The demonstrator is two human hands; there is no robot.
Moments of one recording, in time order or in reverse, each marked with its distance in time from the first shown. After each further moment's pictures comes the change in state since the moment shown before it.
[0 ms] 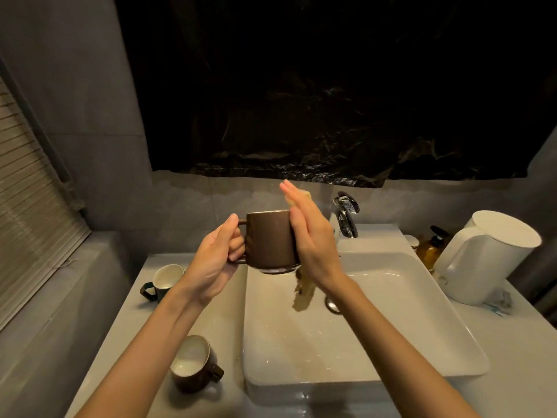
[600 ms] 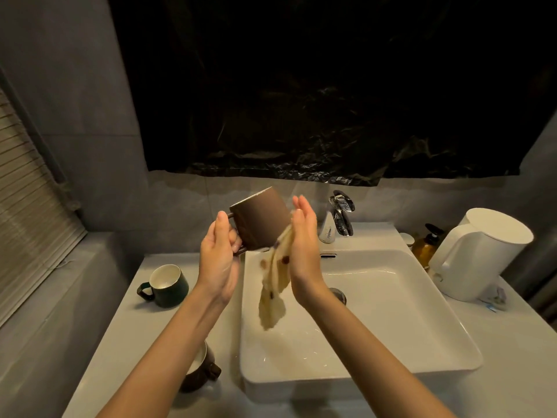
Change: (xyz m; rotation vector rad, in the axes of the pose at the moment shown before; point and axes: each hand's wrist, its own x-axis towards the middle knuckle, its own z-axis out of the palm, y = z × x) left_hand 0.002 -0.015 0.022 -0.182 0.244 0.179; right_hand -0.017 -0.018 0.021 0.488 0.170 0.472
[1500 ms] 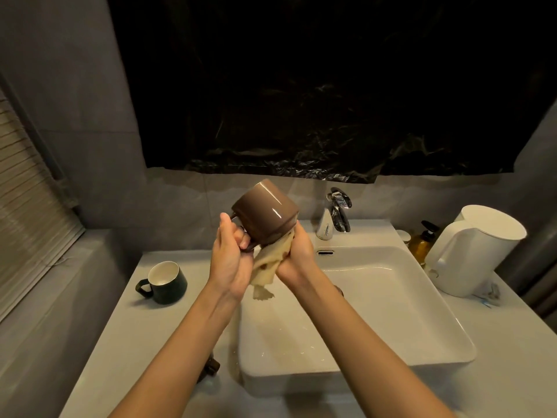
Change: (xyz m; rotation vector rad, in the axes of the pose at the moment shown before) left_hand 0.000 -0.016 0.009 -0.256 0.046 -0.100; right_hand 0.035 0.044 0.003 0.769 0.014 0.630
